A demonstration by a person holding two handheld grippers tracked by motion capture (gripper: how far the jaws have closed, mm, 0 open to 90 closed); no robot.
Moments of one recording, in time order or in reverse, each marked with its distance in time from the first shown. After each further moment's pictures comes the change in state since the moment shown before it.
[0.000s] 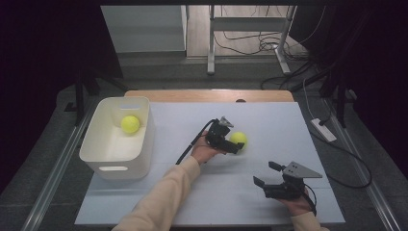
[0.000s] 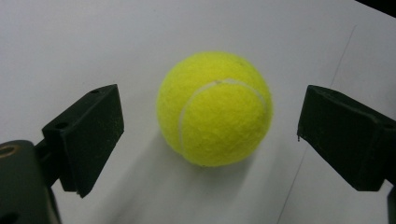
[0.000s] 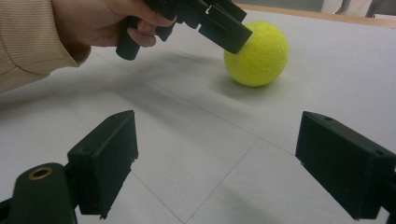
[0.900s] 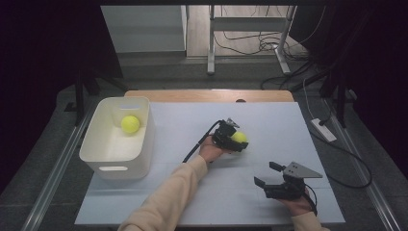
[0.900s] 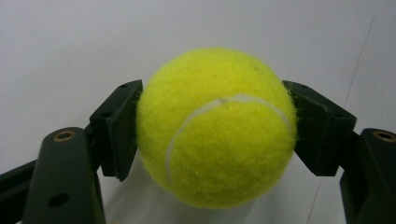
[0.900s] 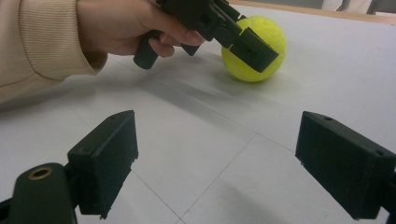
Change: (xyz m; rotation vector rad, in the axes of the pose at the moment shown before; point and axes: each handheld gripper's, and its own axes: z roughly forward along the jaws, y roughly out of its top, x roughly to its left) left arm 0.001 0.005 0.028 0.056 -0.022 -0.016; right arm -0.002 -0.002 -0.001 0.012 -0.002 -0.003
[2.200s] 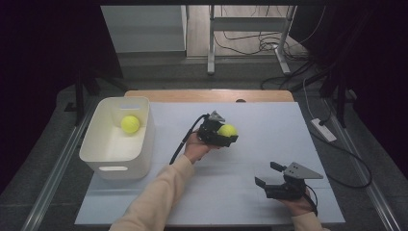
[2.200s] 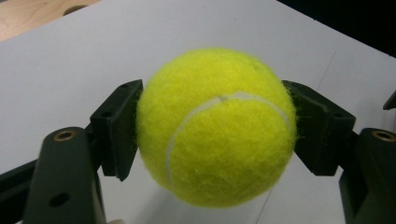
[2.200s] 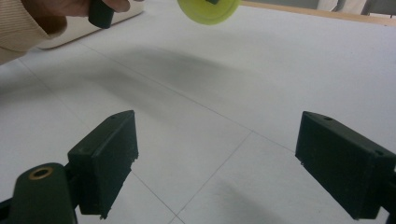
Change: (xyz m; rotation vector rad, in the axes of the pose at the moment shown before) left arm 0.003 -0.006 -0.073 -0.129 0.030 -0.013; right arm 0.000 -0.001 -0.001 0.000 -0.015 -0.007
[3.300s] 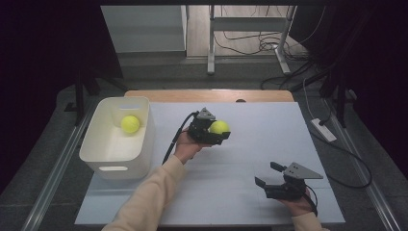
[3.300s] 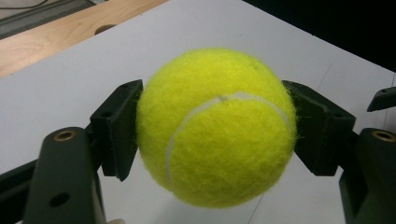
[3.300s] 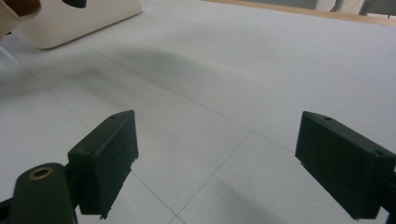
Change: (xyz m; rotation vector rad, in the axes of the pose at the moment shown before) left arm 0.003 0.000 -0.035 -0.054 0.037 0.002; right arm 0.001 0.000 0.000 -0.001 -0.006 0.000
